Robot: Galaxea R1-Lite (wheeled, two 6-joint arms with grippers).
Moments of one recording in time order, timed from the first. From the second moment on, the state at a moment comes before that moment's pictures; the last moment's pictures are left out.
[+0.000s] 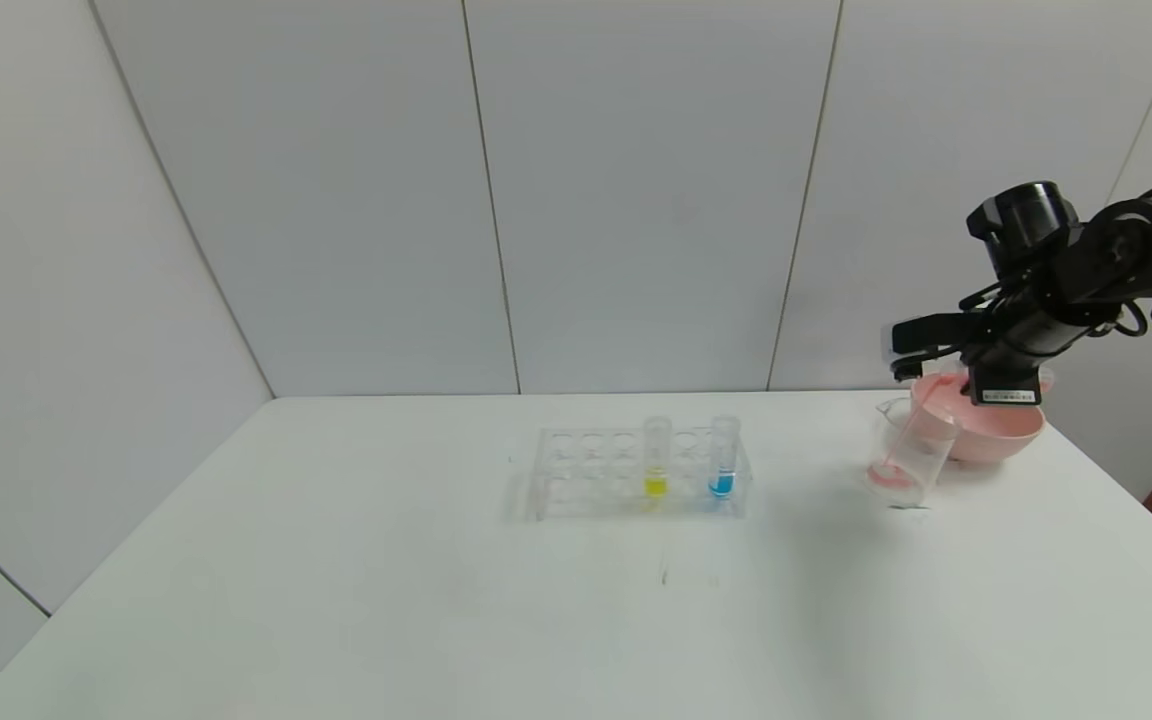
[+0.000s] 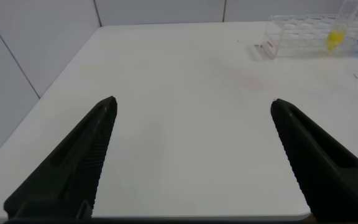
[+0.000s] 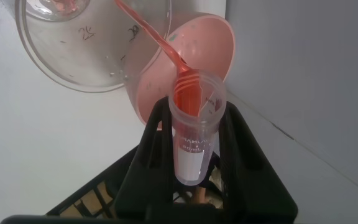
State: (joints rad) left arm 0.00 0.00 0.00 0.00 0.00 0.00; right arm 0.04 2.17 -2.00 0.67 -0.29 -1.38
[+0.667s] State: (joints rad) left arm 0.00 0.00 0.00 0.00 0.00 0.00; right arm 0.06 2.17 -2.00 0.67 -0.36 -1.42
